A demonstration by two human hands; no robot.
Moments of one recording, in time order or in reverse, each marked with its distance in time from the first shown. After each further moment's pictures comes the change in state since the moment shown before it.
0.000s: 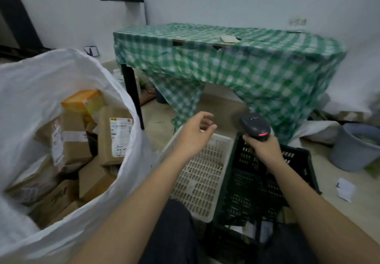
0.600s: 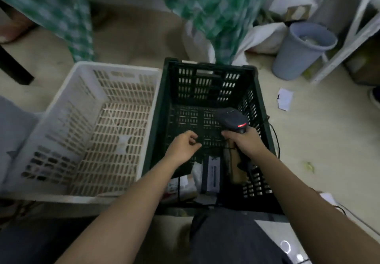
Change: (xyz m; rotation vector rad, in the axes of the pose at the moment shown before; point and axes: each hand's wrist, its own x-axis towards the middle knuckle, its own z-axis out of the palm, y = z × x) left_hand 0.009 -0.192 0.321 0.204 -0.644 -0.429; right_hand 0.049 0.230 -0.120 -0.133 0.036 0.462
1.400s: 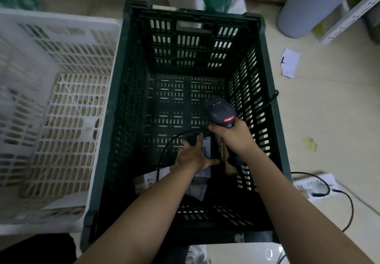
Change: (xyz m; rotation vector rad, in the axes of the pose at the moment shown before) left_hand 0.076 -0.033 0.142 0.395 -0.451 -0.308; right_hand 0.074 0.088 0.017 -0.022 0.012 0.097
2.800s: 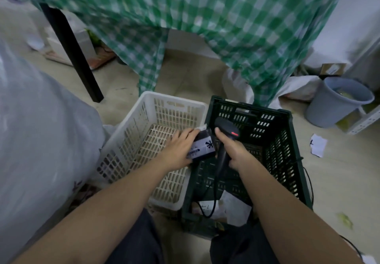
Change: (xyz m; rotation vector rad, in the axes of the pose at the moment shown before) left_hand -0.247 -0.153 -0.171 0.336 0.778 0.384; right_hand -0.123 -0.165 0.105 0.368 -0.253 0.144
